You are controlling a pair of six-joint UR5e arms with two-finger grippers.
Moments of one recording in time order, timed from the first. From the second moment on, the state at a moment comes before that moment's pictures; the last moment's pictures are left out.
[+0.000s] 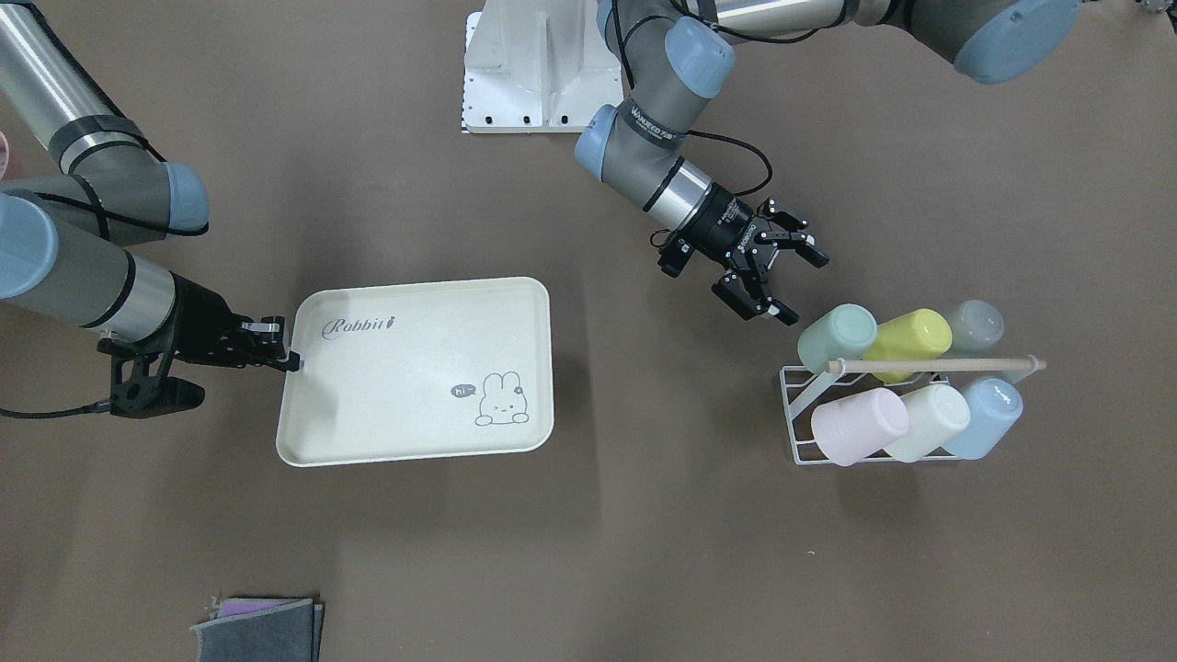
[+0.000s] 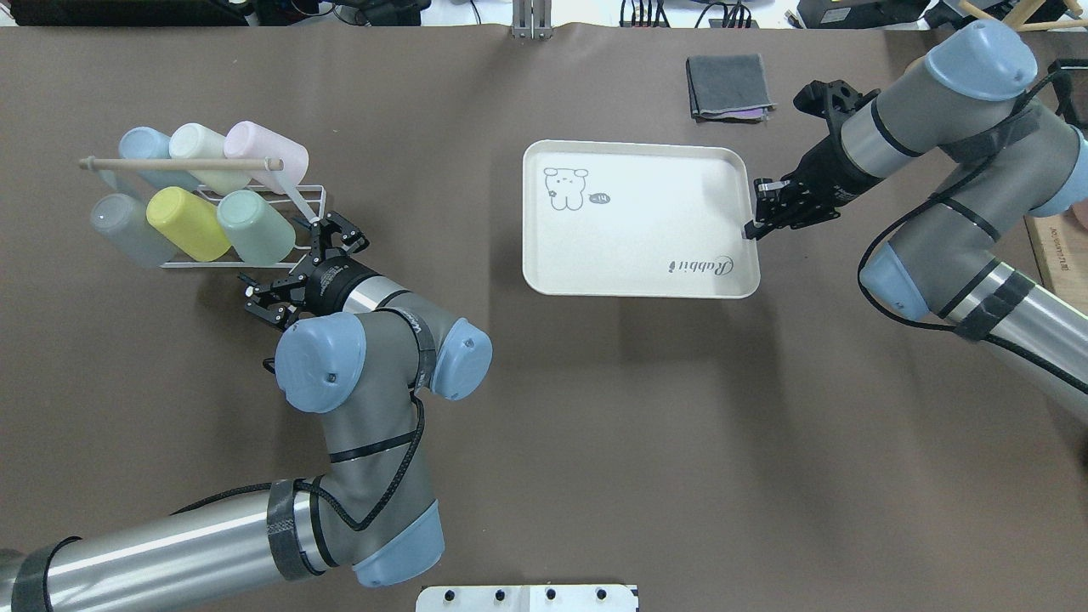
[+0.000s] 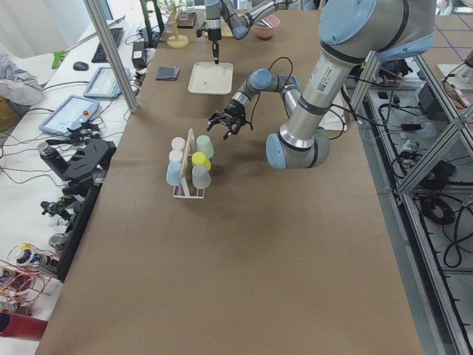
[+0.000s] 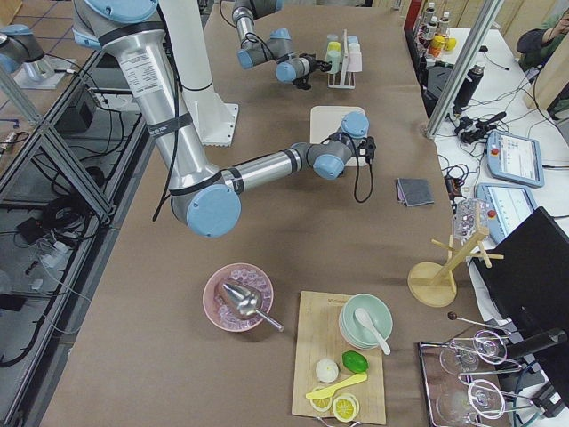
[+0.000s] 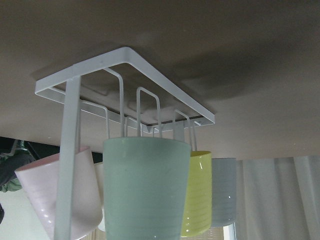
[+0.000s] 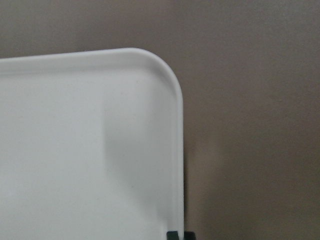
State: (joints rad) left arm -0.38 -2.31 -1.59 -0.62 -0.88 0.63; right arm 0.93 -1.16 1.46 -0.98 2.43 1.04
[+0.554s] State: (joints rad) left arm -0.37 -2.28 -1.55 -0.63 -0.79 0.63; right arm 0.86 -1.15 1.47 -0.99 2.39 1.11
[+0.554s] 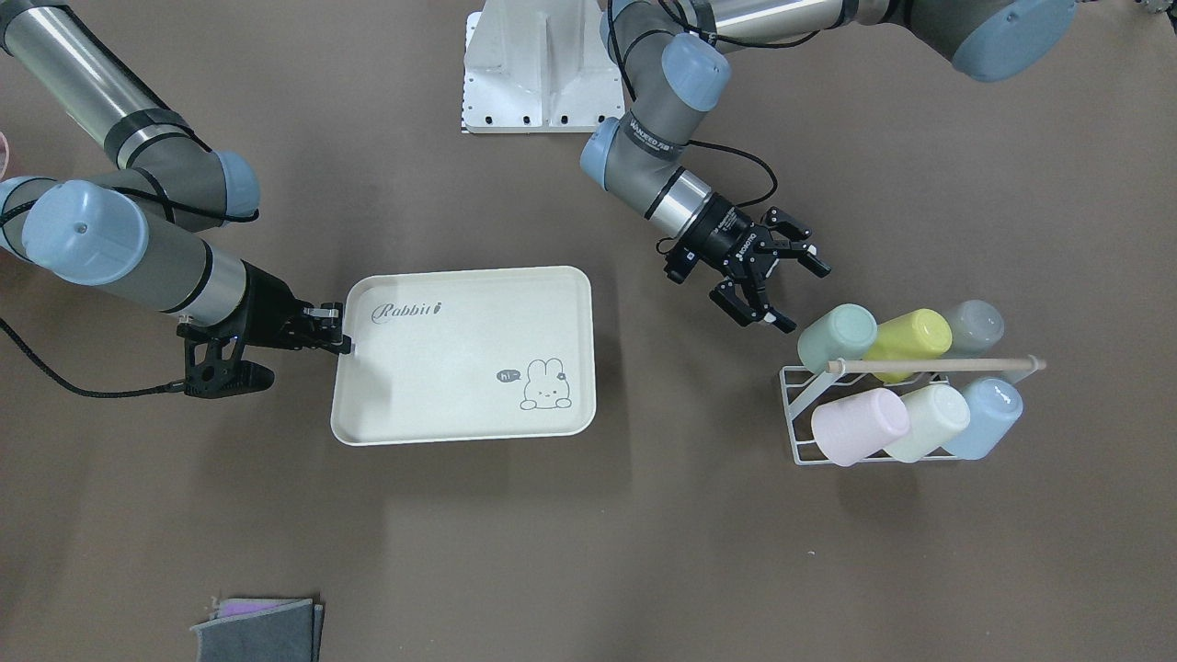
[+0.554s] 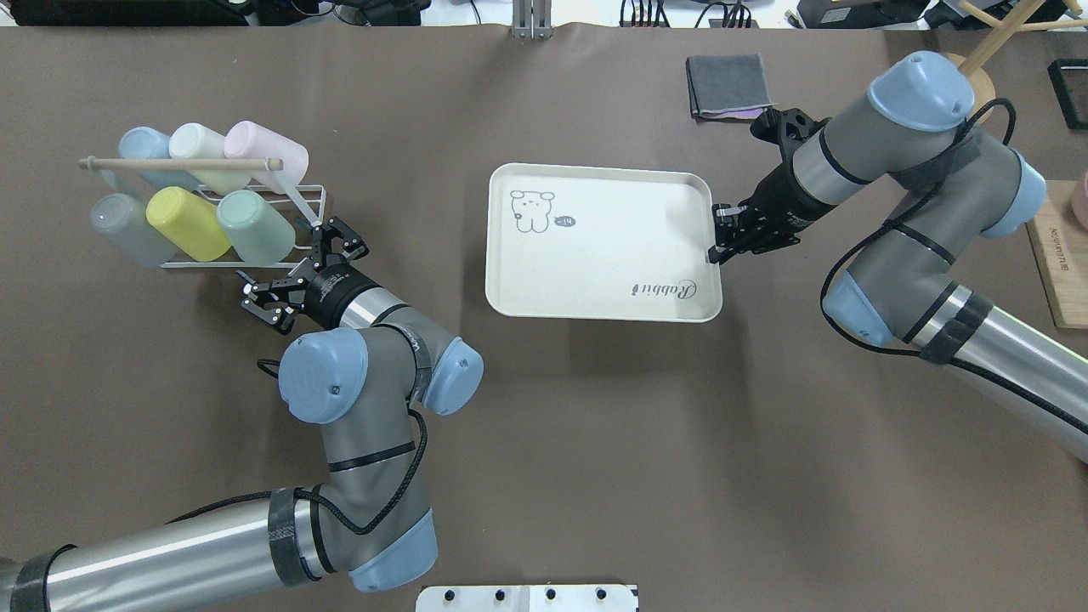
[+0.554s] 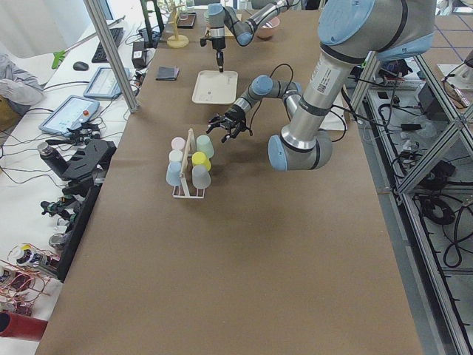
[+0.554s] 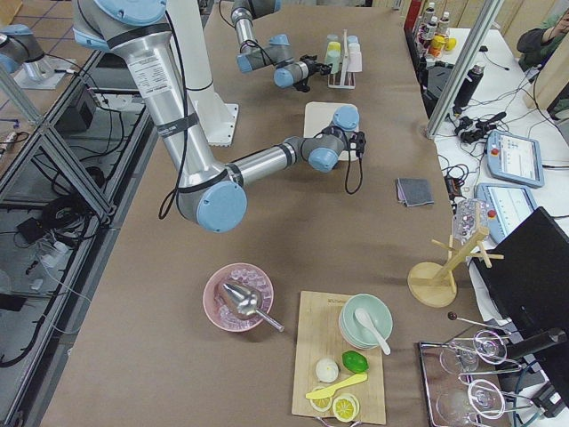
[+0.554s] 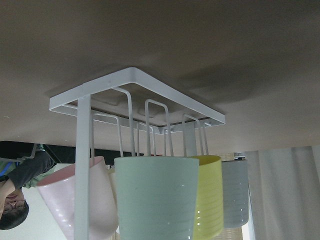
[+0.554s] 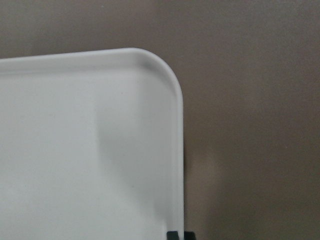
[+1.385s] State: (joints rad) left arm -0.39 -2.23 -1.51 -0.69 -0.71 0.63; right arm 0.81 -1.09 1.47 -1.10 2.33 1.12
